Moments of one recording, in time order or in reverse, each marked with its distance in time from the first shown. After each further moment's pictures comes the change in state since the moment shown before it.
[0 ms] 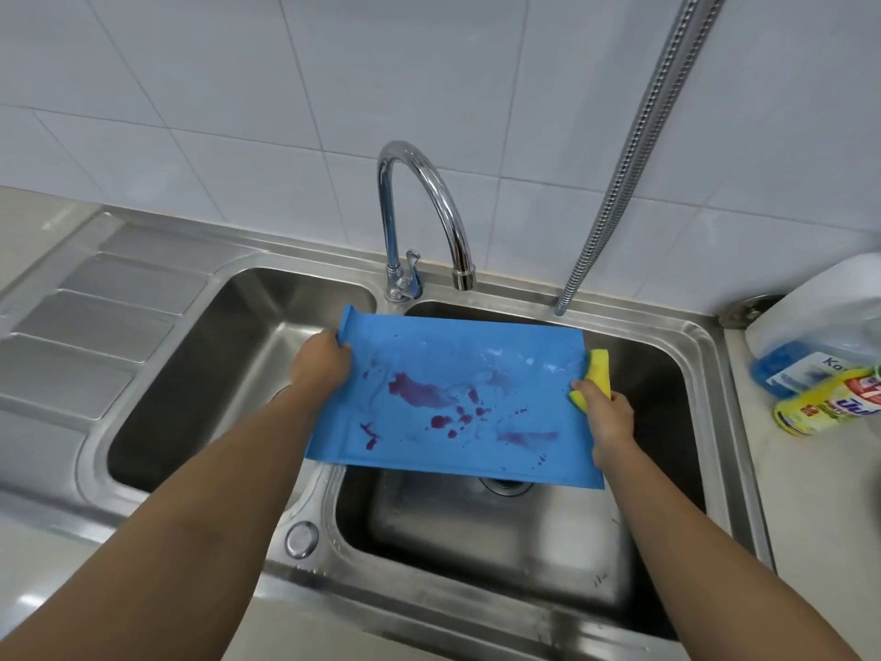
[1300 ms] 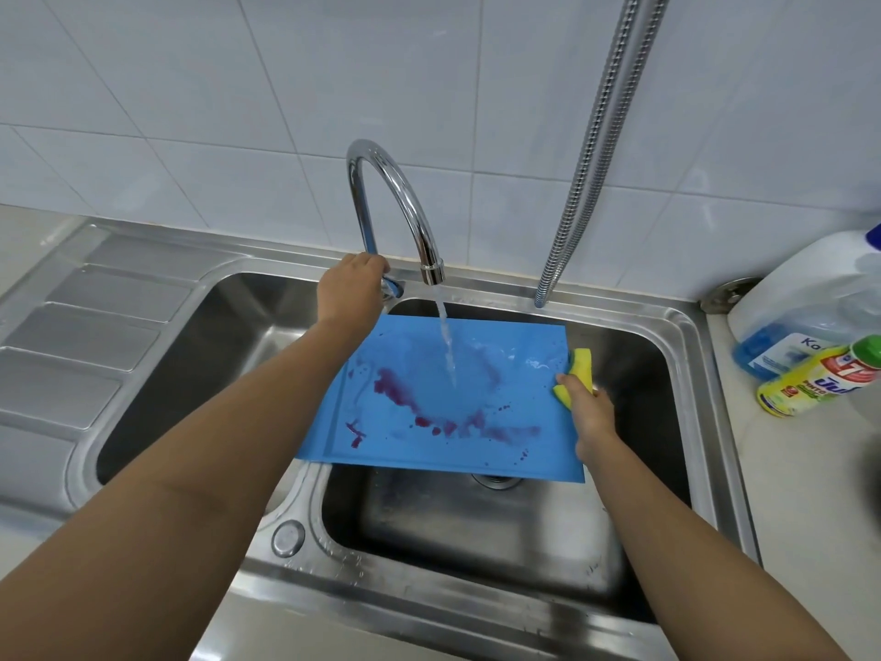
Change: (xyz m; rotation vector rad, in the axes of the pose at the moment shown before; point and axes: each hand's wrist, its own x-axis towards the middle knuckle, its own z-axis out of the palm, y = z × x) left_hand -0.005 0.108 -0.029 0.355 0.323 0.530; right_hand 0.002 0.008 -0.004 0.100 -0.075 0.097
